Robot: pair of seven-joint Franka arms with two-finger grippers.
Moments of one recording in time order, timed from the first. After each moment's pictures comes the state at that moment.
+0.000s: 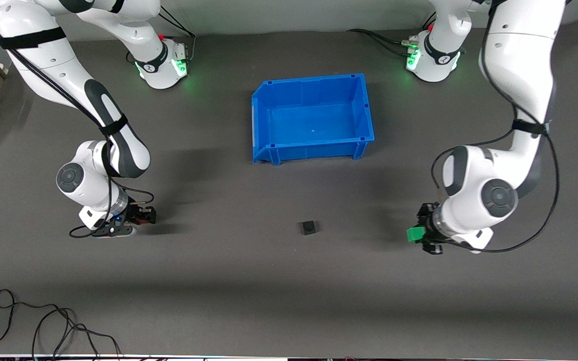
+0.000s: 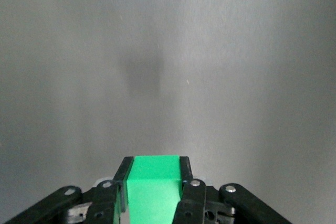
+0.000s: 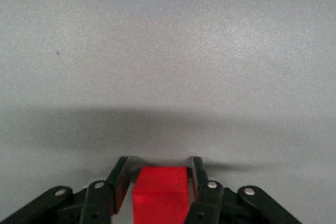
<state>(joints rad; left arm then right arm) -0.24 0.58 0.01 -1.65 -0.13 2.27 -1.76 0.03 0.52 -0.02 -2.10 0.09 2.69 -0.10</state>
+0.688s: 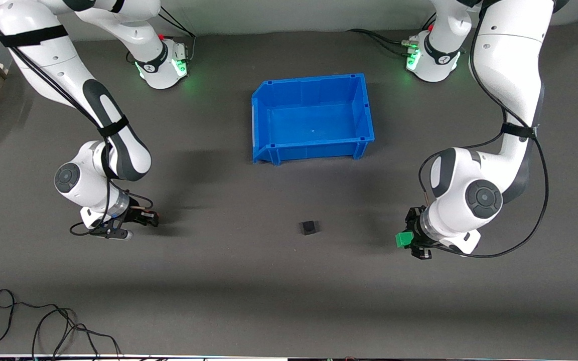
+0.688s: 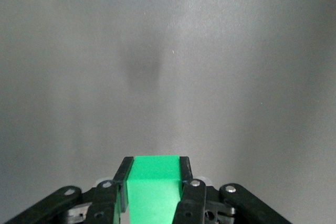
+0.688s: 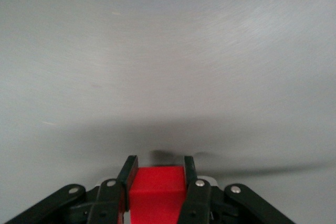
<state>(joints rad) -0.28 0.62 0.01 -1.57 -0.13 2.27 -1.84 0.09 0.50 0.00 -2.06 0.35 2.64 0.09</state>
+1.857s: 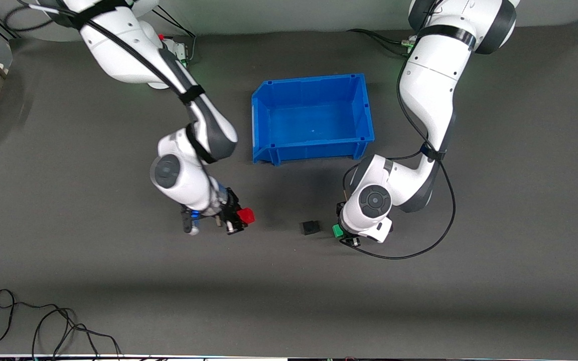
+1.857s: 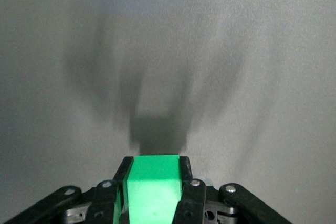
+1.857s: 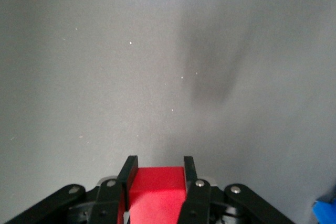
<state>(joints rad) -0.52 0.86 0.00 -1.38 -0.13 2.28 -2.29 0.50 0.66 0.00 -1.57 0.17 2.34 1.76</state>
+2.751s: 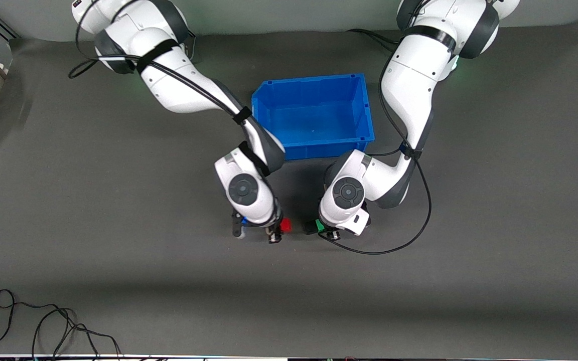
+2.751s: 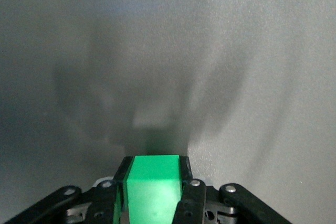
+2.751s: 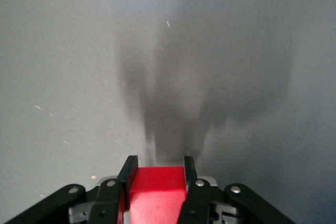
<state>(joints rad) -0.59 0.91 0.00 -1.32 -0.13 2.28 -2.36 0.62 1.00 0.00 -1.16 0.11 2.25 2.11</state>
